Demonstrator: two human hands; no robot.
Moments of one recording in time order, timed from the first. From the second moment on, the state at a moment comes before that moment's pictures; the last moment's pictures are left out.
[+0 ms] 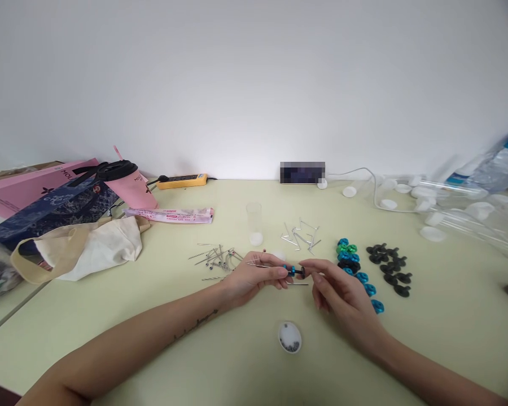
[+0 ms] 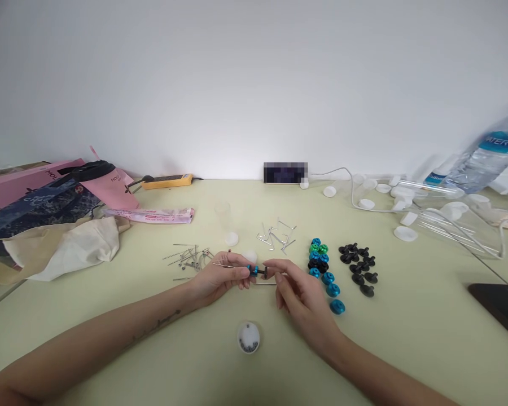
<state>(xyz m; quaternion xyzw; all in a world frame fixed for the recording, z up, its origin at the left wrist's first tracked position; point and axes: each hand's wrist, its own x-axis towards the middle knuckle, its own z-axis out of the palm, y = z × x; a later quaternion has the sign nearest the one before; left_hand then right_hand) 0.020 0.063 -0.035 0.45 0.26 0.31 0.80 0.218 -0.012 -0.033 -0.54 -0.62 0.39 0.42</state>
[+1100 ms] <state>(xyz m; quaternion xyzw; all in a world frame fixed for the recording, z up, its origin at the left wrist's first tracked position) 0.020 0.059 -0.033 0.49 0.26 0.29 0.78 0.218 -0.009 -0.034 -0.54 -0.62 0.41 0.40</state>
